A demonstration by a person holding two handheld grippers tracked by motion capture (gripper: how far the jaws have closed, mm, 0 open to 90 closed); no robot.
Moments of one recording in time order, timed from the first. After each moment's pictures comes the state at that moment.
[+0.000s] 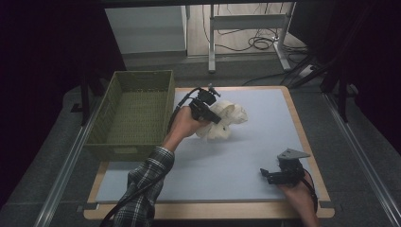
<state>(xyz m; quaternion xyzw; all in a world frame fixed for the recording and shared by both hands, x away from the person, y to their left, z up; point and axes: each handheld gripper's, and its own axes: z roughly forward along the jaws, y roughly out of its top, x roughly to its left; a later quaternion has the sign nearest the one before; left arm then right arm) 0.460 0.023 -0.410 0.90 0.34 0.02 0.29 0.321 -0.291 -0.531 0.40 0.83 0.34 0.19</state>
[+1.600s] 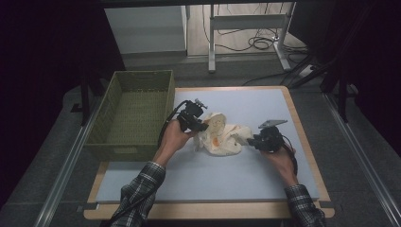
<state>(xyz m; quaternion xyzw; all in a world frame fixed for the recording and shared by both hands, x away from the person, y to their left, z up) 0.436 0.068 -0.444 0.88 0.37 0.09 0.30 0.422 -0.243 -0.513 0.37 0.85 0.35 0.14</state>
